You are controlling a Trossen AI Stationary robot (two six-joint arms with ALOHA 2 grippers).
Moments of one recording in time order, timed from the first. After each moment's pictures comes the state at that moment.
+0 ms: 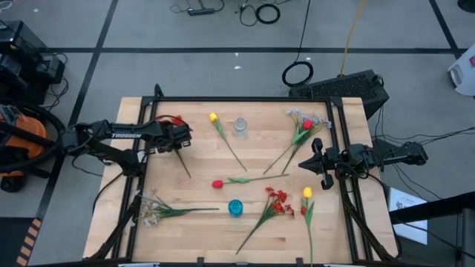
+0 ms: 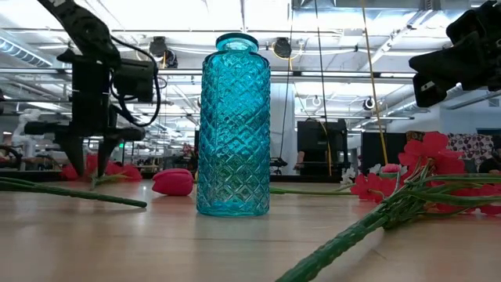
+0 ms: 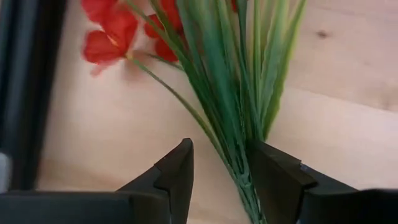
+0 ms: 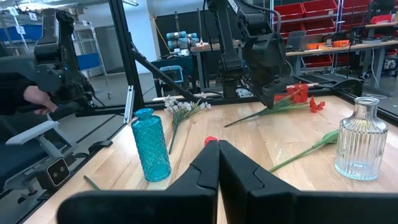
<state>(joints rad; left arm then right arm) 0.41 1.29 0.57 -0.79 -0.24 -1.40 0.16 0.02 0.01 0.03 0.05 0.15</state>
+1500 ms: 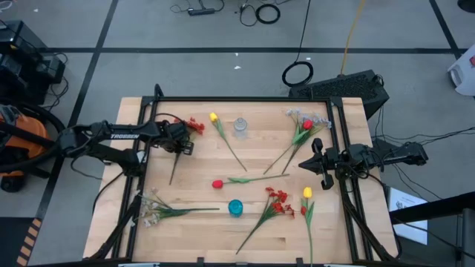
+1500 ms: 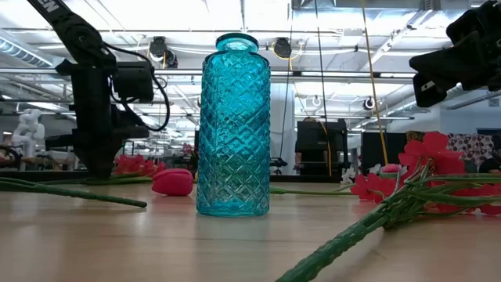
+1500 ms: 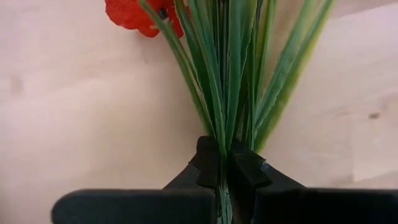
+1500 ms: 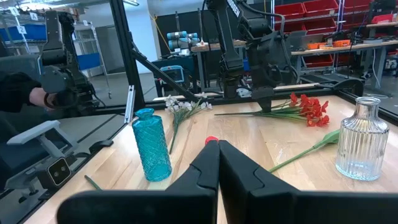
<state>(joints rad) 0.43 1.29 0.49 -0.60 -0.03 -0.91 0.16 0.02 0.01 0.03 0.05 0.15</state>
